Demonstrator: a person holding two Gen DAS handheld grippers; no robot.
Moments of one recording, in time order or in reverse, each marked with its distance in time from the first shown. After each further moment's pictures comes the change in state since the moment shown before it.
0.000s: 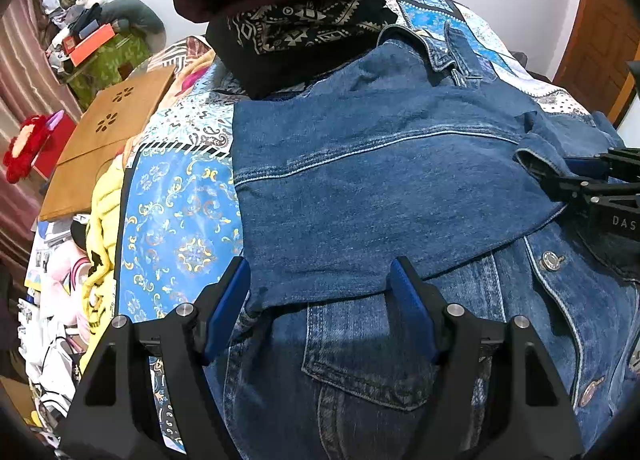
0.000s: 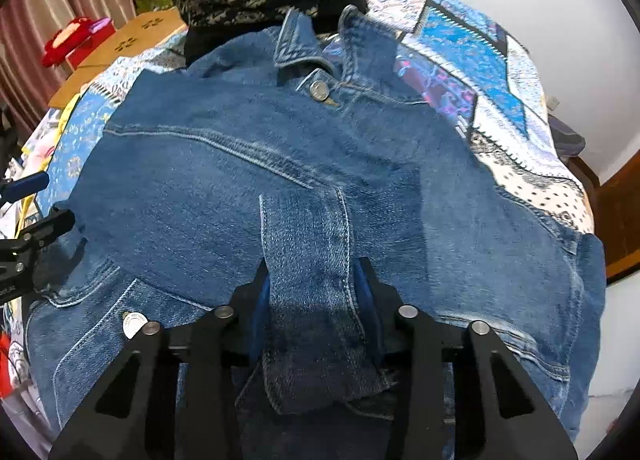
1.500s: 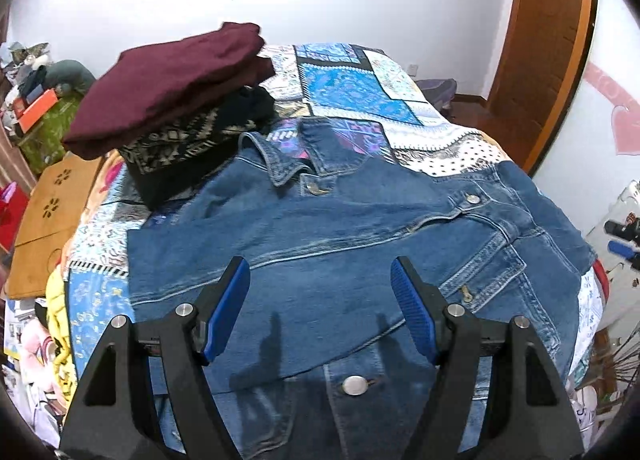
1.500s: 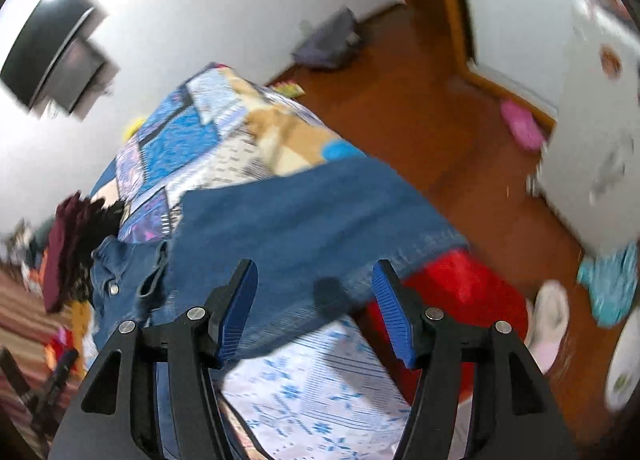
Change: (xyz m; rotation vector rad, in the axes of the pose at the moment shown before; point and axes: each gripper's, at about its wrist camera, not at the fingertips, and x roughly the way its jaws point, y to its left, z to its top) left arm -0.045 -0.113 0.073 0.119 -0.156 -0.187; right arm -0.121 -0.254 -0.204 1.109 -0.220 -0.010
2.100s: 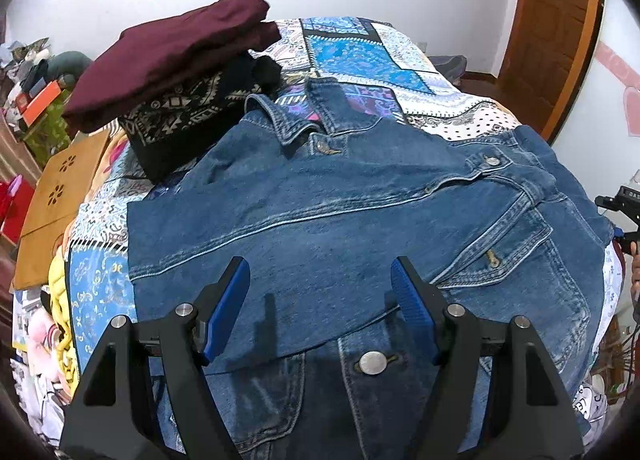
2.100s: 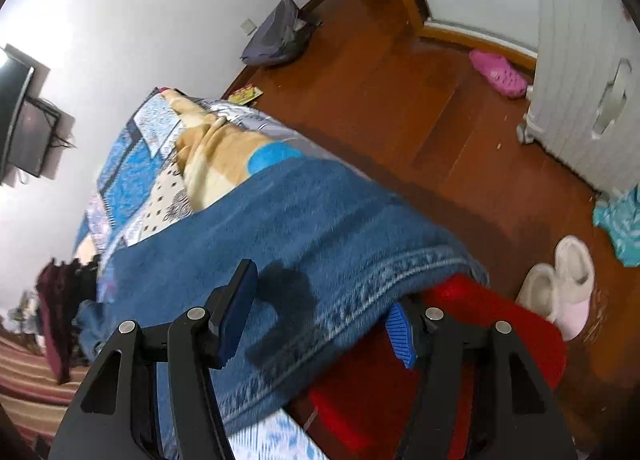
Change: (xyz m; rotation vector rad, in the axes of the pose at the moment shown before) left arm 0.017 0.005 -0.022 0.008 0.074 0.051; right arm 0.051 -0.029 0.021 0.169 -0.016 -0.047
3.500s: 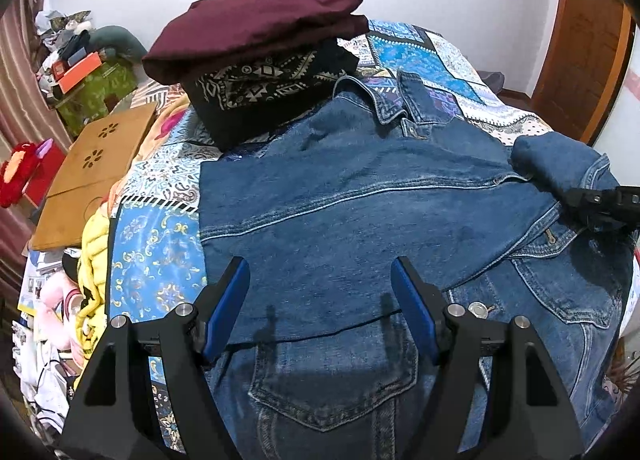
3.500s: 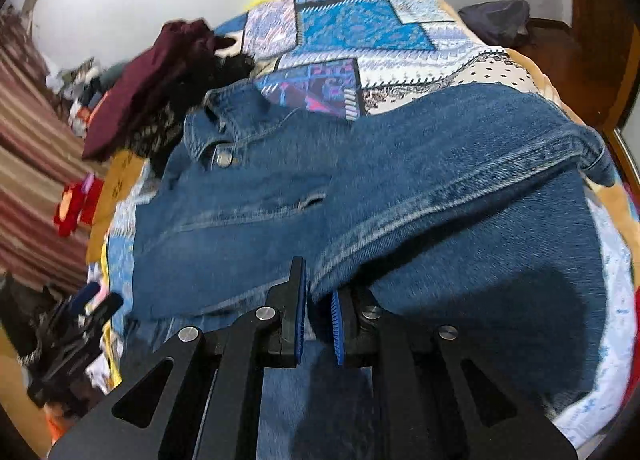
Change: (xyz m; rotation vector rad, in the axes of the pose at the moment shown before) left arm -0.015 0.068 -0.036 -0.100 -0.016 0.080; right arm -0.003 0.204 -0.144 -0.709 0.272 0.206
